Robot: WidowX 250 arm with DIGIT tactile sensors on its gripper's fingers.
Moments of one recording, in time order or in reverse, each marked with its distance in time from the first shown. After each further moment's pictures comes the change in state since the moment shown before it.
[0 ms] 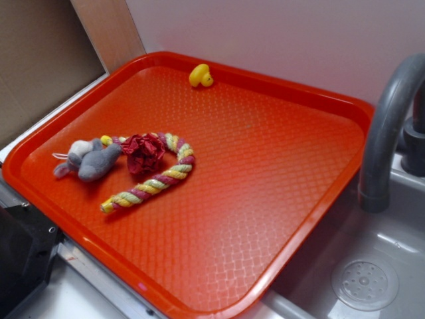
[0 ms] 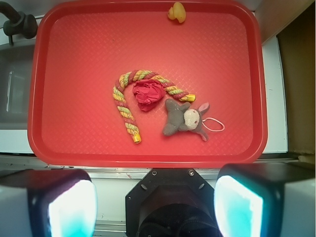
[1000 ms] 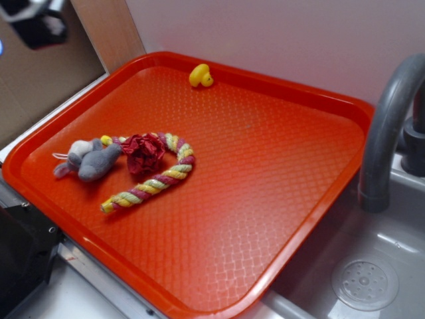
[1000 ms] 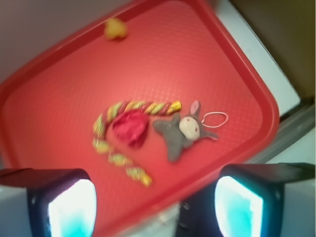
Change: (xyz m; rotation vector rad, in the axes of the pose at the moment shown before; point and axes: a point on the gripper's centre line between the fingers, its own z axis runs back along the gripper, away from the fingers) arm 0.043 0.007 -0.057 0.013 -0.040 0.634
